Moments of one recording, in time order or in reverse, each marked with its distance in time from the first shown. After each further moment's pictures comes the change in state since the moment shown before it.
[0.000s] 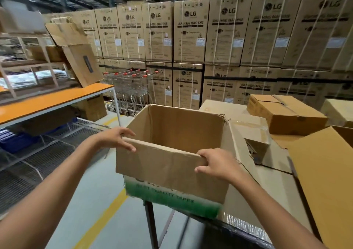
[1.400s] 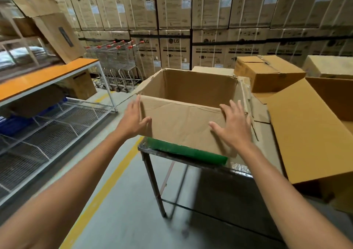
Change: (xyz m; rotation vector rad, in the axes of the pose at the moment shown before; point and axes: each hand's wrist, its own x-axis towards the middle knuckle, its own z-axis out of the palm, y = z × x) left_hand -0.052 0.073 0.128 0.040 0.475 0.141; right_hand -0.097 0.051 0.028 0.117 0.410 0.407
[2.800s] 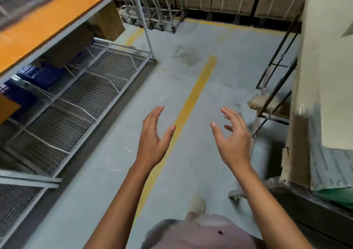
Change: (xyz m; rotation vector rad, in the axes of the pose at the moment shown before) left_hand 0.090 -0.463 -0.042 -0.305 0.066 -0.157; right_hand 0.089 -0.420 0.418 0.728 -0.024 0.045
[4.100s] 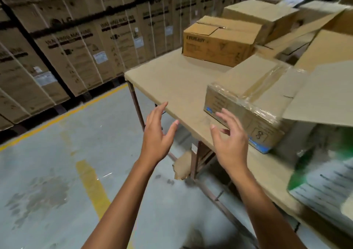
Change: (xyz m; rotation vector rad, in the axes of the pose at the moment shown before) left_hand 0.597 0.194 0.366 -0.493 -0.794 0.772; right_hand 0.461 0.116 -0.068 -0.437 1.077 0.347
